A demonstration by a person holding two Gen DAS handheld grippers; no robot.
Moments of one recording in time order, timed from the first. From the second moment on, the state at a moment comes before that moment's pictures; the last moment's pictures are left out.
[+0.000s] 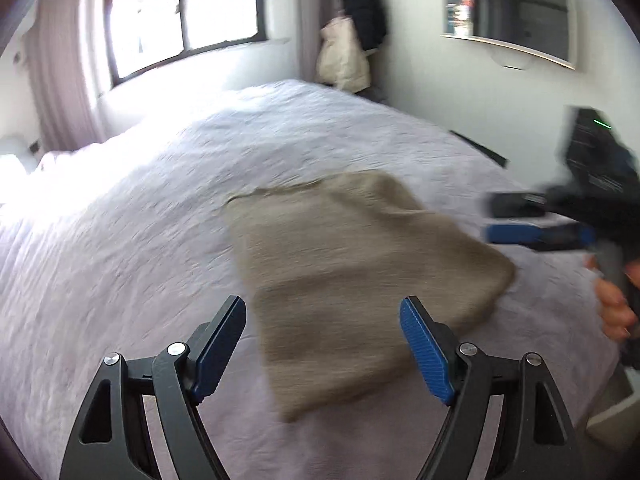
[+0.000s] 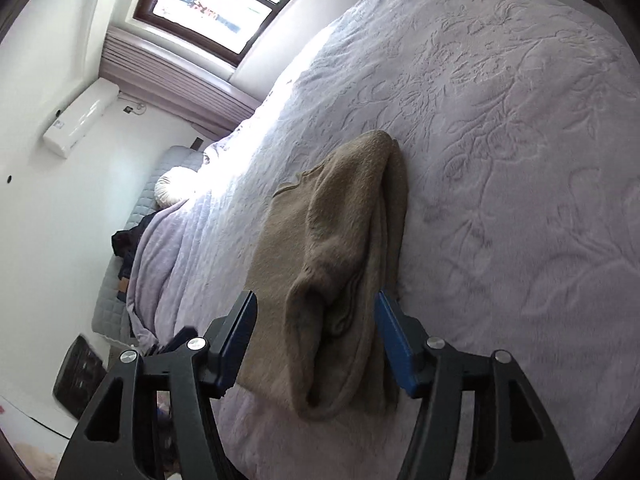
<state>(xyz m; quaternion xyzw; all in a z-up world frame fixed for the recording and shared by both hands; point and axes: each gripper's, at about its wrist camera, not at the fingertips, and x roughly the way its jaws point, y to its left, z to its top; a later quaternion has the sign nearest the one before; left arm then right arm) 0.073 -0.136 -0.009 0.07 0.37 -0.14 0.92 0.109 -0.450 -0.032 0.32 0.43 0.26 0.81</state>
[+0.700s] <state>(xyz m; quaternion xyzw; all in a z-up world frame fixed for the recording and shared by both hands) 0.085 -0.103 -0.072 0.04 0.47 -0.10 0.88 0.084 -0.423 -0.099 0.32 0.48 0.20 0.79</state>
